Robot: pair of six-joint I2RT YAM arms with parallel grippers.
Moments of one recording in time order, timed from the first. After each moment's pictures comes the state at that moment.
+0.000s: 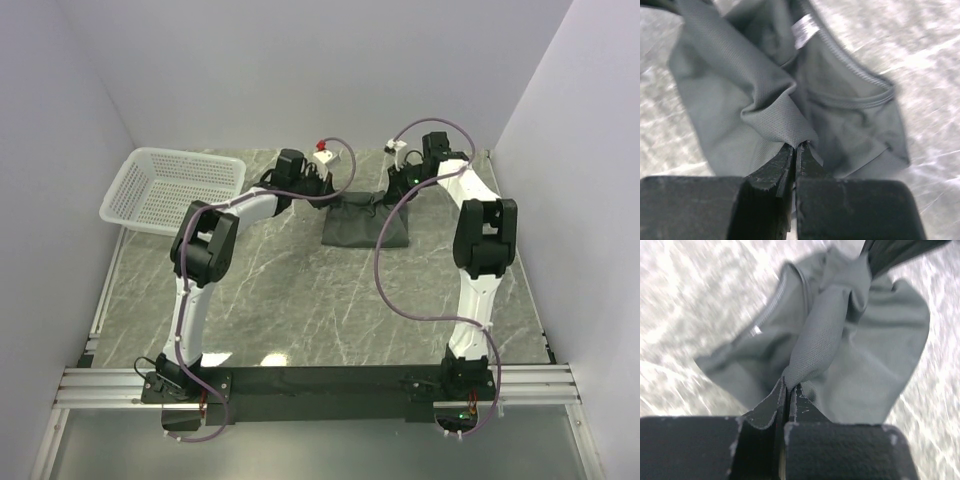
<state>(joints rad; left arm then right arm) -0.47 2.25 1.67 0.11 0.61 0.03 0.04 2.18 1.81 -0.71 -0.70 -0.55</state>
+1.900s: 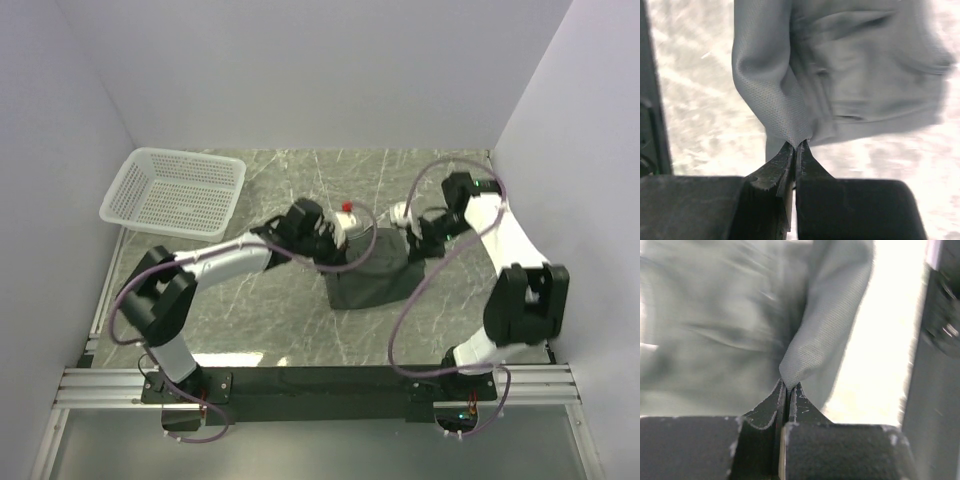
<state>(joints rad) -0.81 1.66 1.07 -0.08 0.54 0.10 0.03 1.49 1.22 -1.29 -0.67 -1.52</state>
